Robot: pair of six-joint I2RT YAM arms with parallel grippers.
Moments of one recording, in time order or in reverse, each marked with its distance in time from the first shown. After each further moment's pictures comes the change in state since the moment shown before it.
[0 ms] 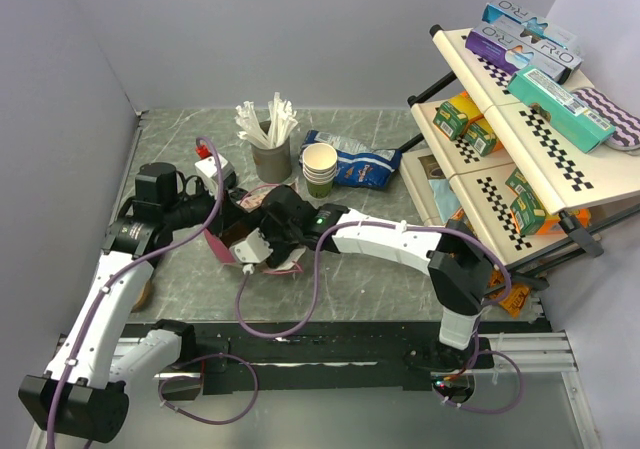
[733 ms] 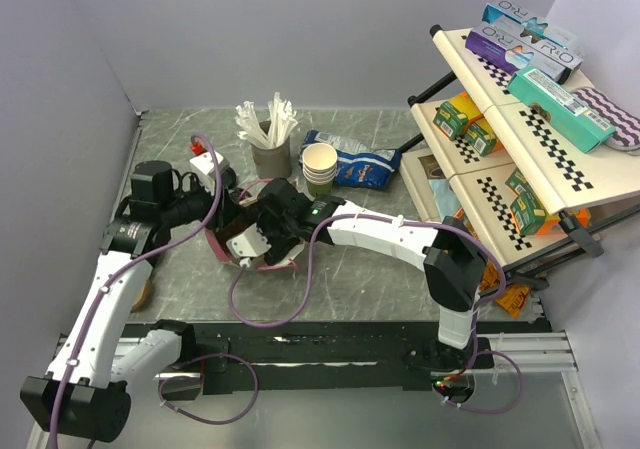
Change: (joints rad) left arm 0.018 0.000 0.001 0.031 -0.033 0.020; right arm -0.018 0.047 0.108 -0.133 -0.055 0.044
